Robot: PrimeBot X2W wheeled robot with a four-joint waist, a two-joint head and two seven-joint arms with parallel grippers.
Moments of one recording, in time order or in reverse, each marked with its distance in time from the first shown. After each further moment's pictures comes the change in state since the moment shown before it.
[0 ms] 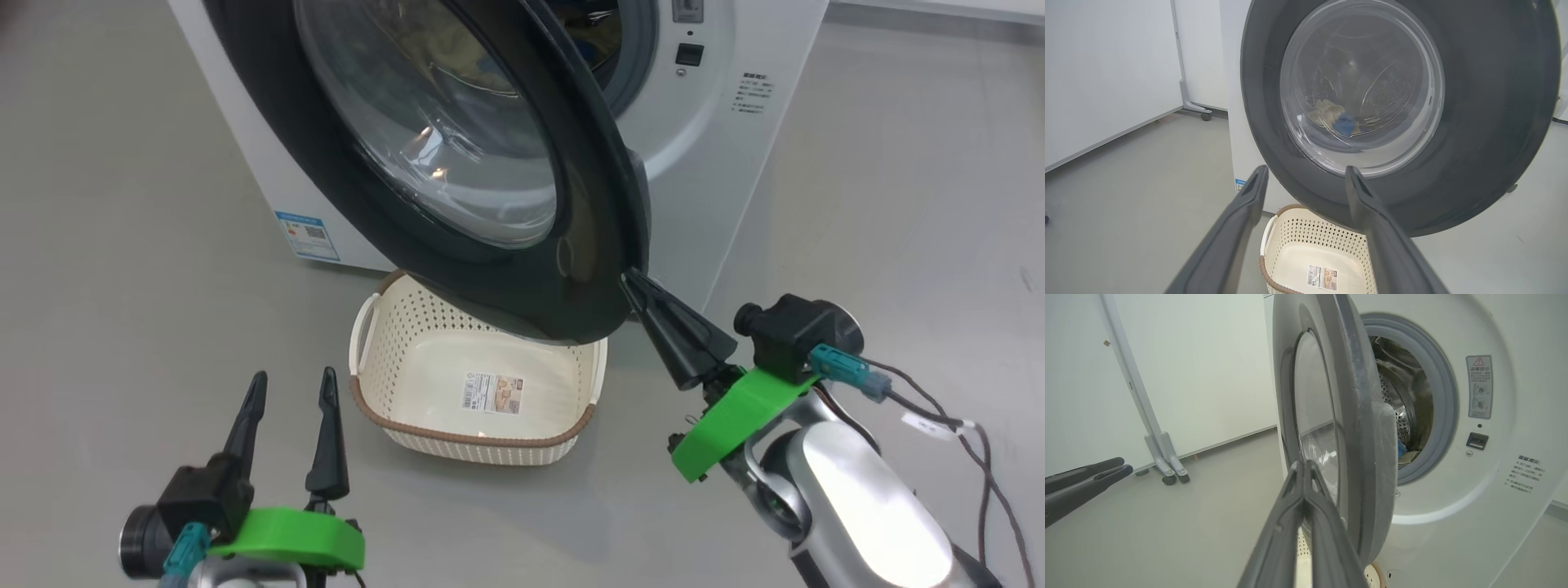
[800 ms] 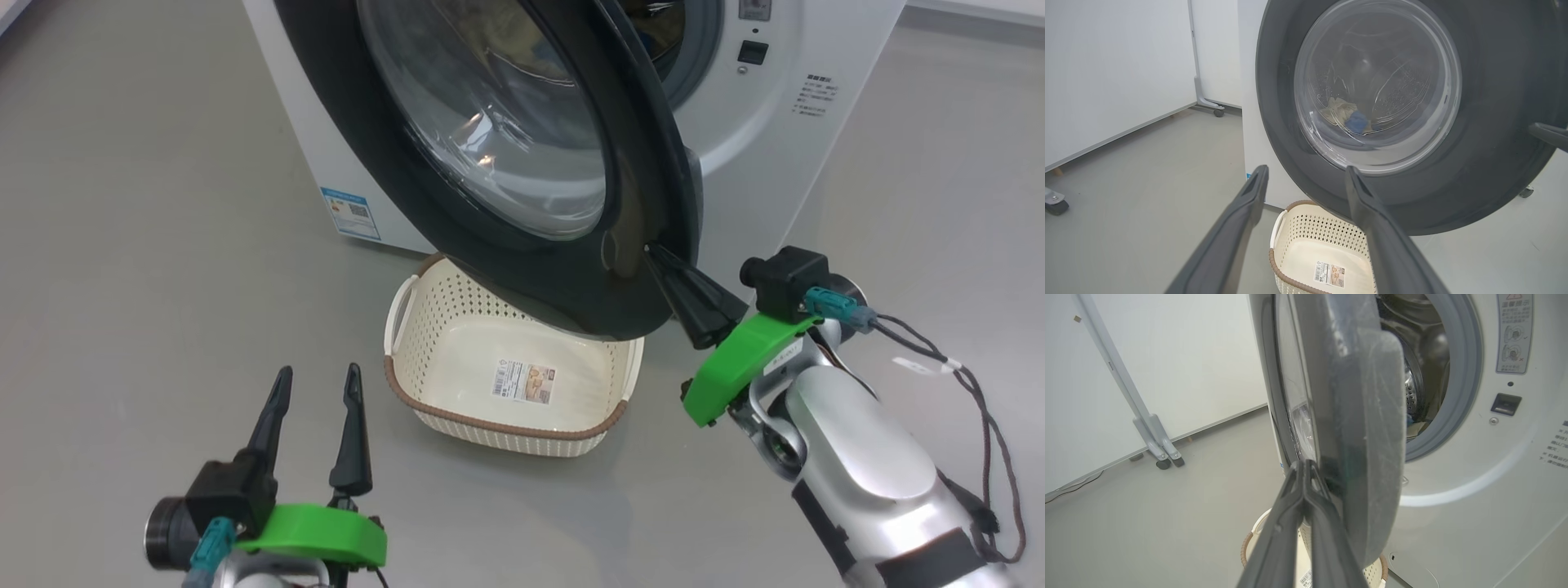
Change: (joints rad) left arm -0.019 -0.047 -0.013 0.027 0.036 -0.039 0.000; right arm -0.207 0.002 0.044 0.404 0.083 0.000 -0.090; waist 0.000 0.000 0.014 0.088
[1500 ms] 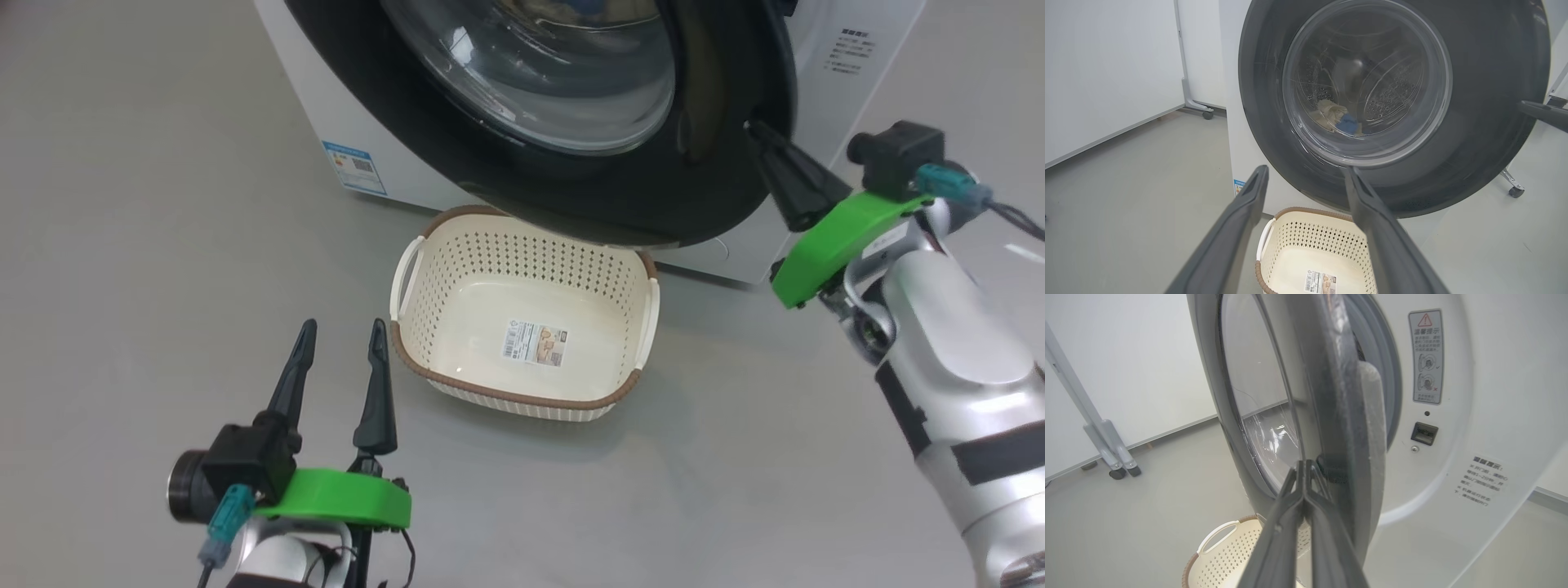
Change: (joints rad) left arm -0.063 -0.066 0.020 0.000 0.050 -0.045 0.000; right arm -0.228 -0.087 -0.066 0.174 -0.003 0.001 -0.028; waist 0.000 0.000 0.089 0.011
